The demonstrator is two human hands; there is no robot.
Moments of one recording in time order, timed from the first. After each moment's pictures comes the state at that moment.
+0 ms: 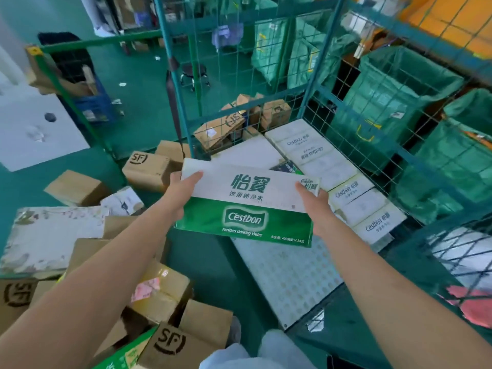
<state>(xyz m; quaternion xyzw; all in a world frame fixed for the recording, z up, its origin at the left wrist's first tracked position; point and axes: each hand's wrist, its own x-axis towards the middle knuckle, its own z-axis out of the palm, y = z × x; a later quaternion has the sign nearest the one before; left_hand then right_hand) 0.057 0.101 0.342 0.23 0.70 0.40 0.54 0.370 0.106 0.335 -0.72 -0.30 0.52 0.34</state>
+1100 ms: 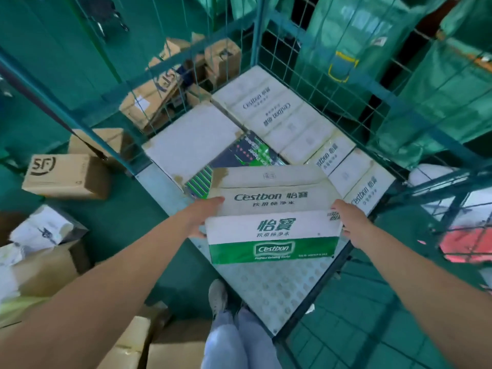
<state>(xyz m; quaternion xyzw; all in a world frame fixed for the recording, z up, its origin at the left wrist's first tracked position) 0.243 0.335 0.140 0.25 0.69 0.05 0.68 0.595 0.272 0.150 -0.85 -0.14 0.47 0.21</state>
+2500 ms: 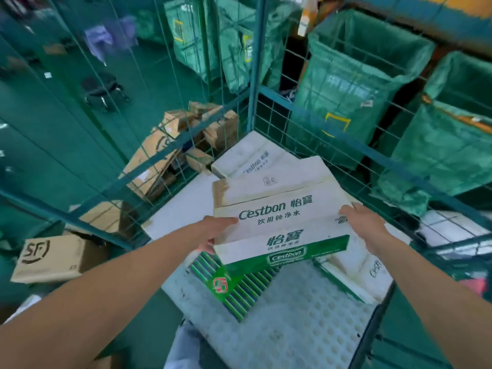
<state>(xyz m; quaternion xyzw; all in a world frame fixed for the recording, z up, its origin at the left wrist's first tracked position) 0.266 0.582 0.155 0.35 0.67 0.01 0.66 0.609 0.493 0.219 -0.84 -0.24 0.40 0.28</state>
